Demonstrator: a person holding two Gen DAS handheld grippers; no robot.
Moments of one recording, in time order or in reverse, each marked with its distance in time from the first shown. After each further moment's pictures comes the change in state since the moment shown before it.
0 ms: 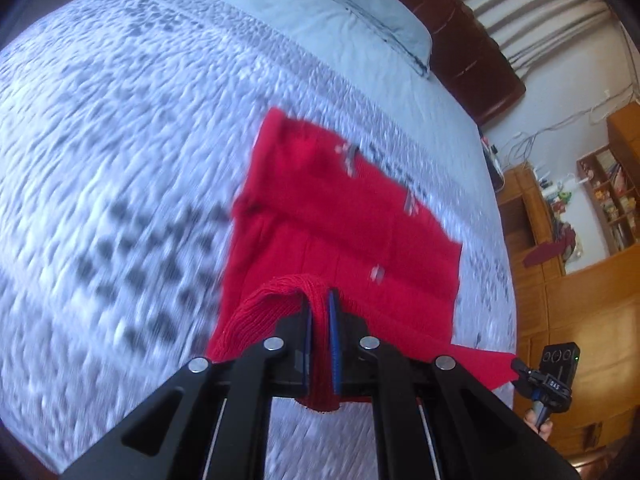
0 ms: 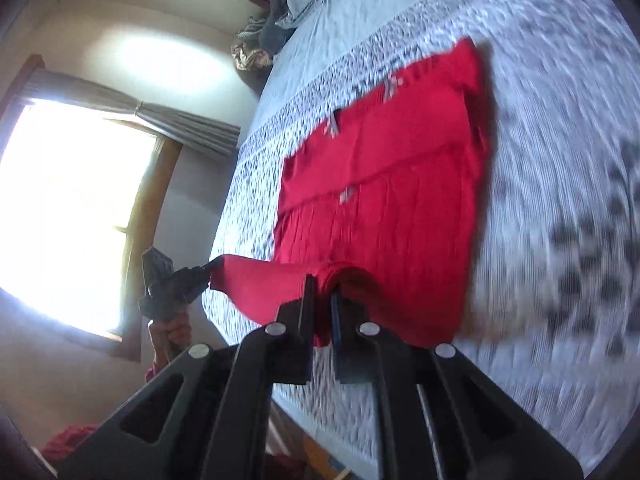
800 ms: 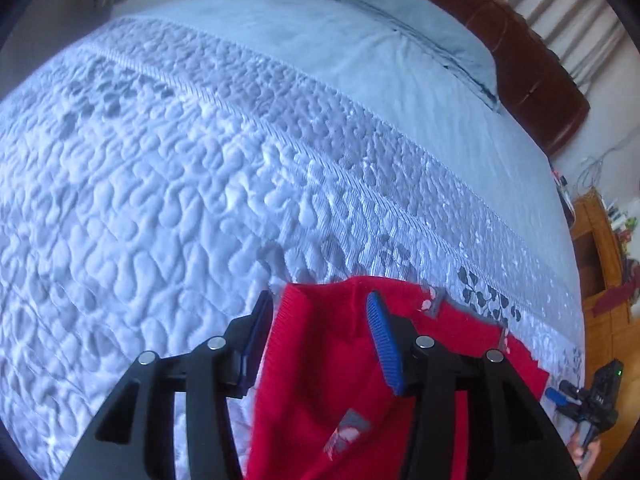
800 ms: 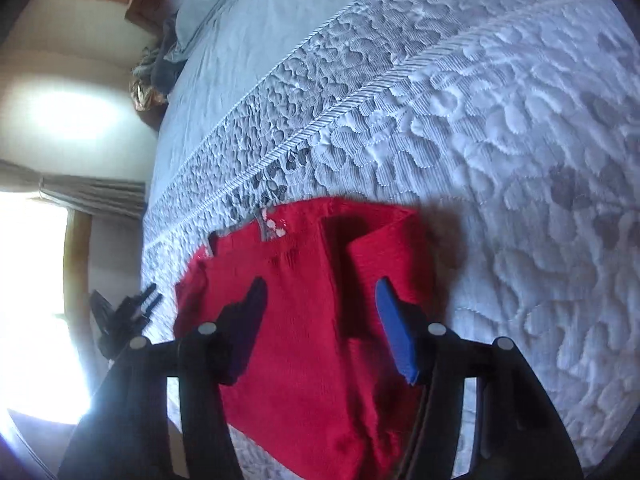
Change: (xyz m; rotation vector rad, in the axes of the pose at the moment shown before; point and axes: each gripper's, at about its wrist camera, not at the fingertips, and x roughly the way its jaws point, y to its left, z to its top) left arm 0.140 0.013 0.170 0.048 -0.107 0.250; right arm 0.107 -0.102 0.205 0.108 0.032 -0.292
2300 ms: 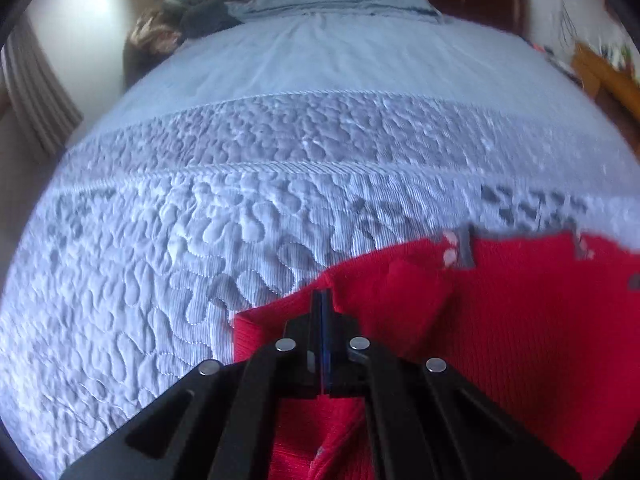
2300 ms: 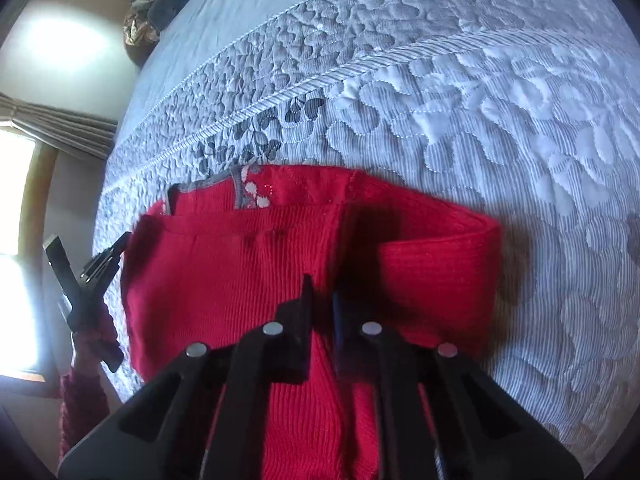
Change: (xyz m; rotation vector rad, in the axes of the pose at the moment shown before) left arm 0.048 -0.067 -0.021 0.423 -0.048 0.211; right arm 0.061 0.027 0.003 -0.116 0.092 -0.110
